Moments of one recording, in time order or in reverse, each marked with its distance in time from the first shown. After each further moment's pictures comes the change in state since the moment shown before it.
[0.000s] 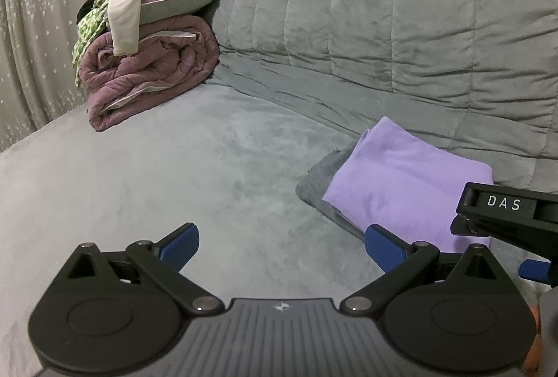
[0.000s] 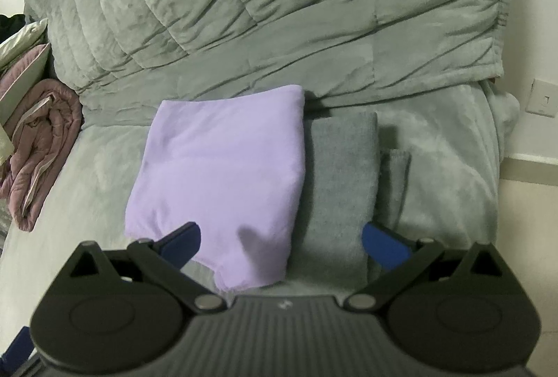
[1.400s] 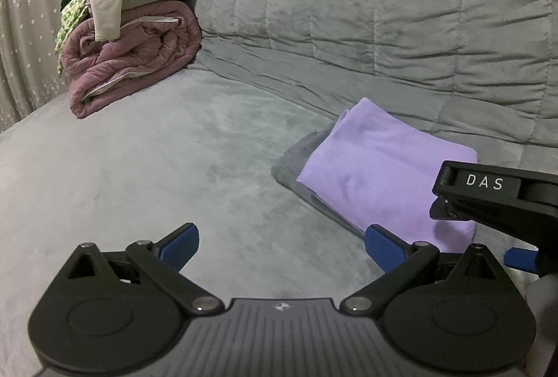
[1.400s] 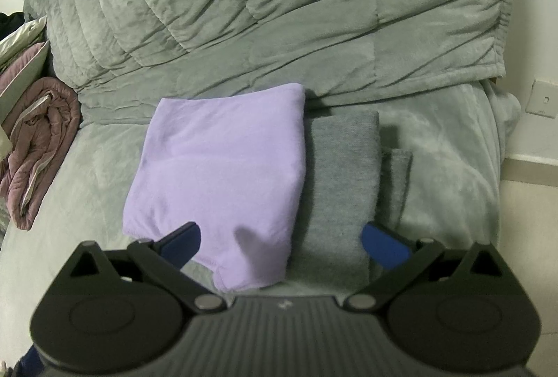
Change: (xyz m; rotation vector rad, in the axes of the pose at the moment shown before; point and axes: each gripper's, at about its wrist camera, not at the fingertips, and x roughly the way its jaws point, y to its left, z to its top) left arm 0.009 -0.013 -0.009 0.001 0.043 -0.057; right arm 0.003 0.003 0.000 -0.006 -0.001 -0.006
